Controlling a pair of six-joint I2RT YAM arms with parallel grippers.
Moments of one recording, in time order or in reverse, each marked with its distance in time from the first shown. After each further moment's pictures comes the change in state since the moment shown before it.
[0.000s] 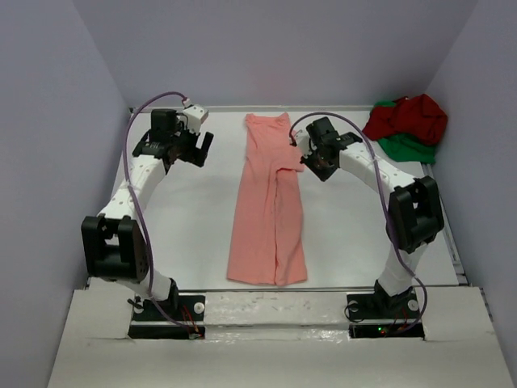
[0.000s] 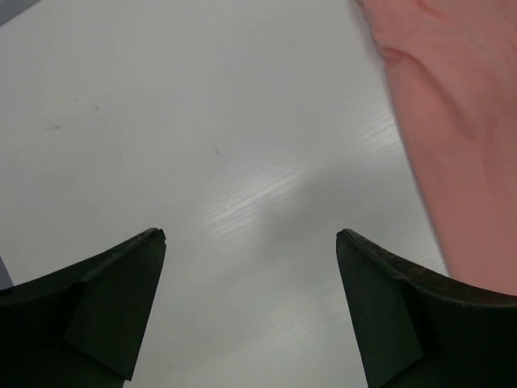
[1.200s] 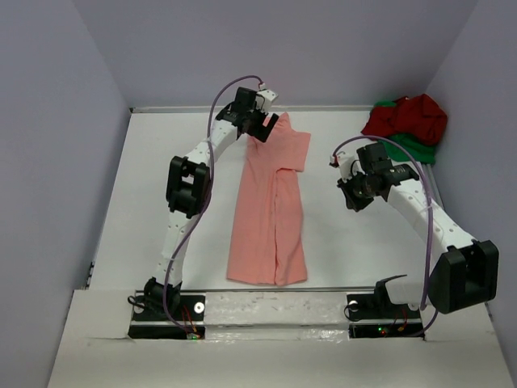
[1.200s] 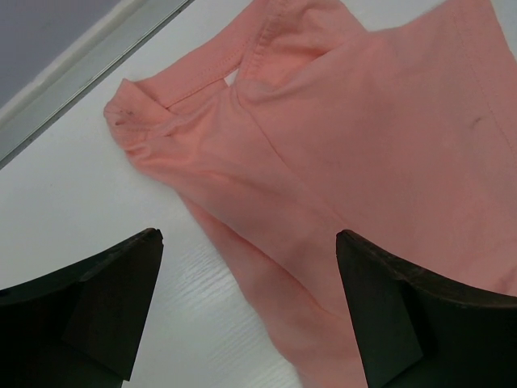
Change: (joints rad) left arm -0.310 0.980 1.044 -0.059 -0.071 -0.092; right arm -0.214 -0.562 -0.492 -0.079 -0.259 0.014
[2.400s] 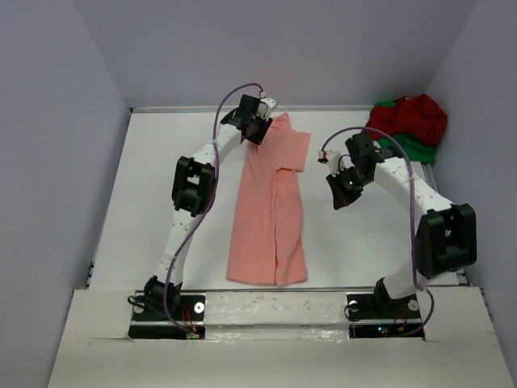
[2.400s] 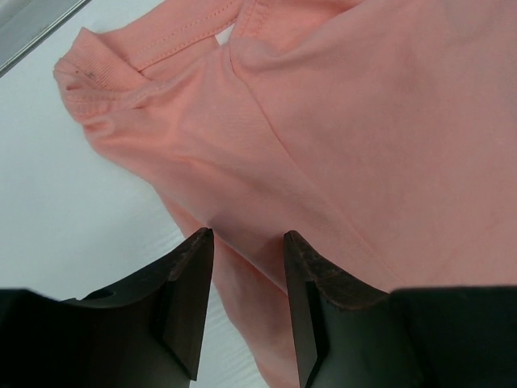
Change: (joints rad) left arm -0.014 0.105 0.056 -0.026 -0.059 -0.050; right arm 0.000 0.205 0.106 -0.084 -0.160 -0.016
